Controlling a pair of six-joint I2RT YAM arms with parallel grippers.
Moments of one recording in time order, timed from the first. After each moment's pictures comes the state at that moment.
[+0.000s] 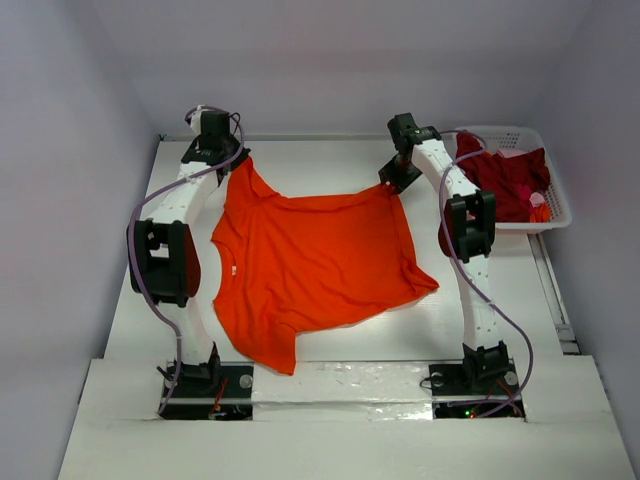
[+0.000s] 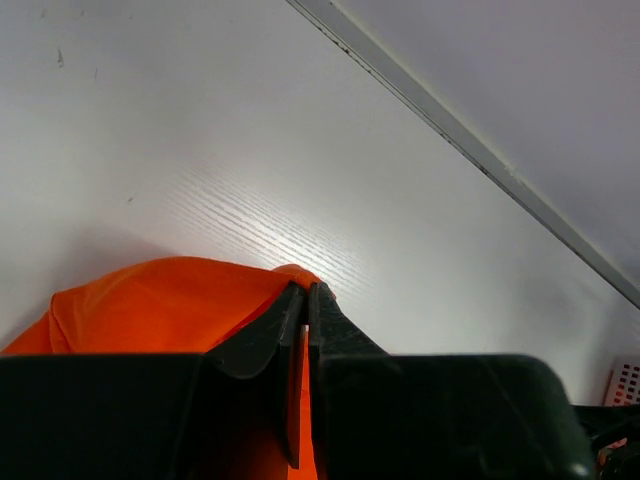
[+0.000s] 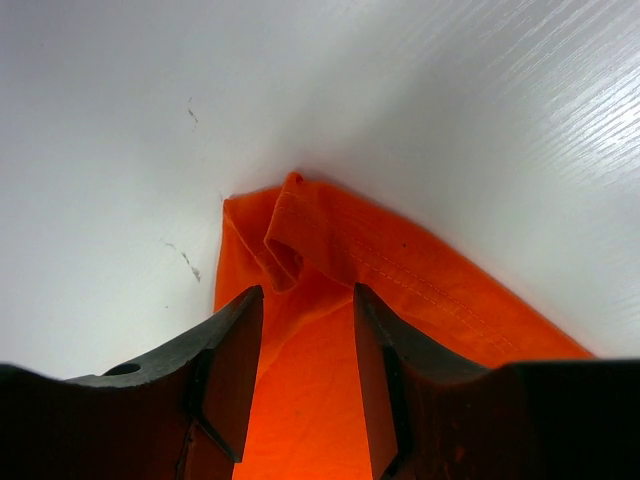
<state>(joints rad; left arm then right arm) -0.11 1.86 1.57 -0.32 -0.12 -0.75 0.26 2.48 2.36 -1.09 0.16 1.09</state>
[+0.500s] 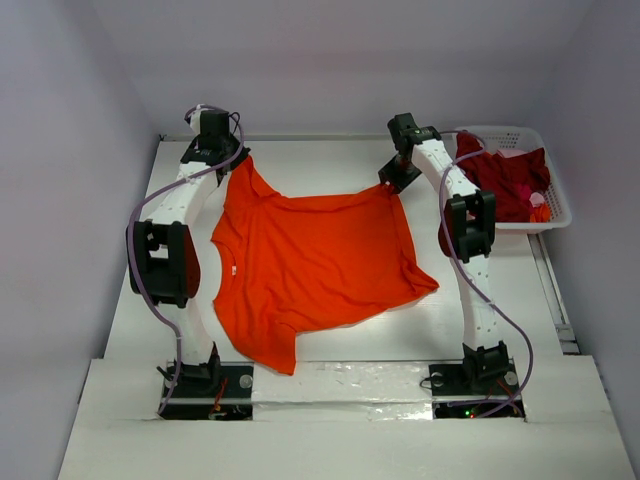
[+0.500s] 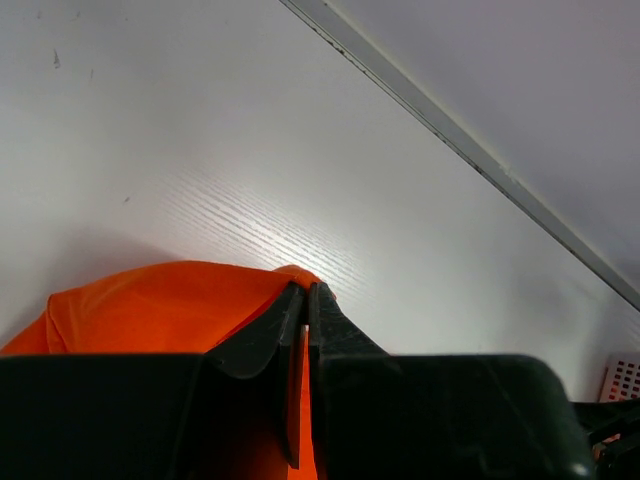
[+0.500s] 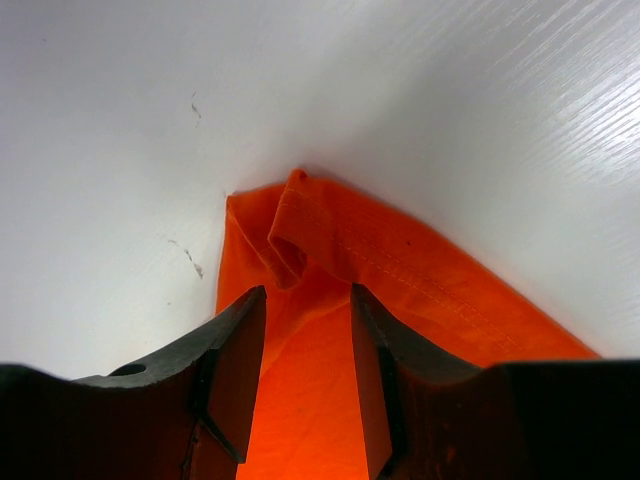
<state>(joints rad) -0.11 1.85 1.57 -0.32 -0.12 -0.75 0.26 2.48 2.36 -1.09 0.15 1.09</state>
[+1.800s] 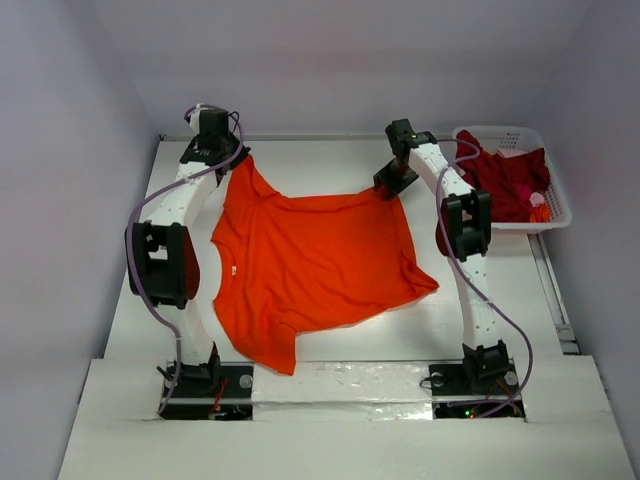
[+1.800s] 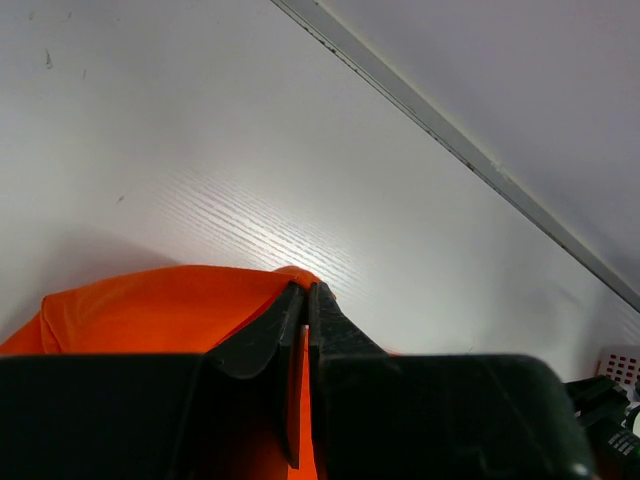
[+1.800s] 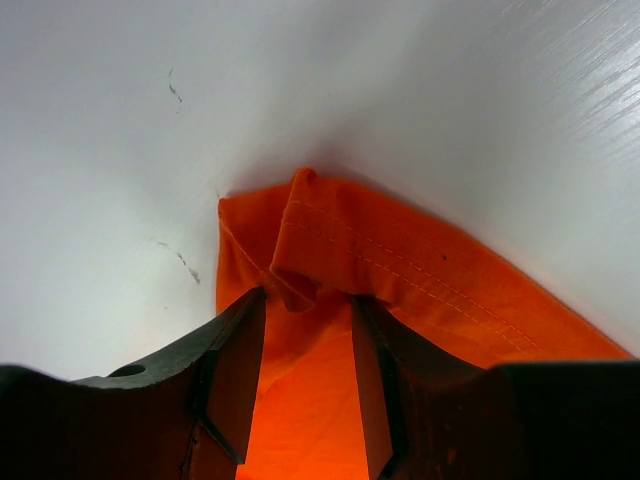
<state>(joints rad) -0.11 1.84 1.57 -0.32 -0.10 -0.75 0.26 2.53 2.35 -1.06 0.06 1.12</state>
